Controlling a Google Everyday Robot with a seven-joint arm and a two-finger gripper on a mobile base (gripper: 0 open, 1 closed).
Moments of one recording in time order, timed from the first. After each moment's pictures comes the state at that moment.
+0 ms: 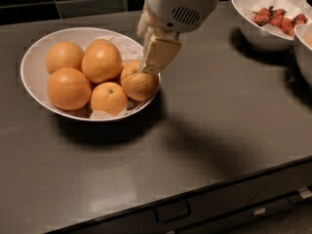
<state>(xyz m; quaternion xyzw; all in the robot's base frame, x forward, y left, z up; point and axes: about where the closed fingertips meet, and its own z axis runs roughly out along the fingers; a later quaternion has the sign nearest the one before) 0.475 0.004 1.031 -0.71 0.64 -0.02 0.29</state>
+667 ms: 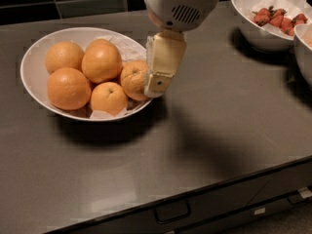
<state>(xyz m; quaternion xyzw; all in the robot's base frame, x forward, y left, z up) 0.473 0.006 1.035 -0.71 0.64 -0.02 0.29</state>
